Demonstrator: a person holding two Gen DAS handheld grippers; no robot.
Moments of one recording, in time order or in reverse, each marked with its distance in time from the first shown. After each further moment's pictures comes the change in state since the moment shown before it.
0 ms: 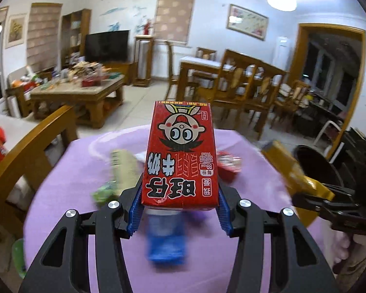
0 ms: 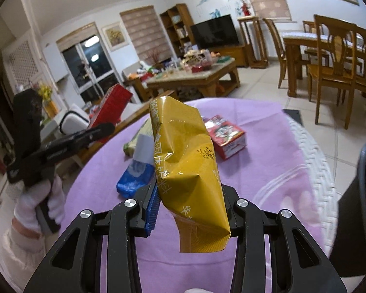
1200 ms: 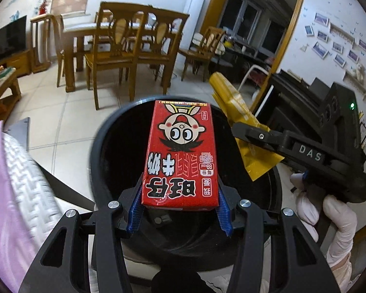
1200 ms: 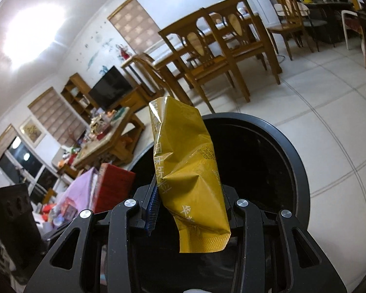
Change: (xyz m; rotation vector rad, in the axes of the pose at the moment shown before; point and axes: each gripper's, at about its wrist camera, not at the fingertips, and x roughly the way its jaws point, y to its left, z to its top) left arm 0.176 -0.323 -0.025 0.234 0.257 -0.442; right arm -0.208 -0.335 -0.091 0.544 -0.246 -0.363
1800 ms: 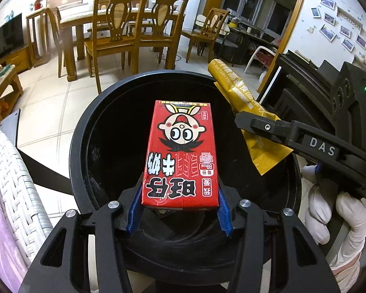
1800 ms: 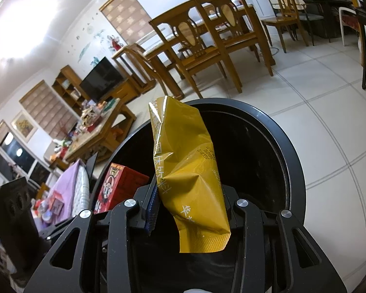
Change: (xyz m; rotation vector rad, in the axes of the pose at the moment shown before) left arm 0.029 -0.015 0.005 0.027 0.101 0.051; right arm 0.028 0.015 -0.003 -0.002 0.055 -0.051
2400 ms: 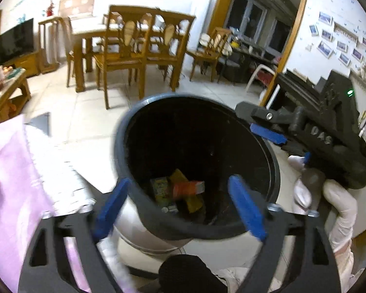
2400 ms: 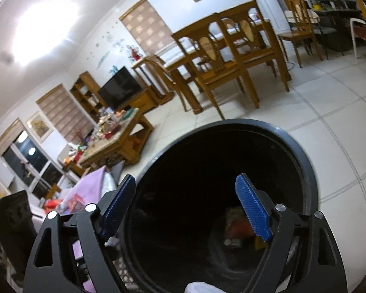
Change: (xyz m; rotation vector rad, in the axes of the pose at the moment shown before) left arm -0.074 0.013 -0.028 -0.044 -0.142 0.019; right arm -0.019 0.027 0.010 -0.052 -0.084 0.113
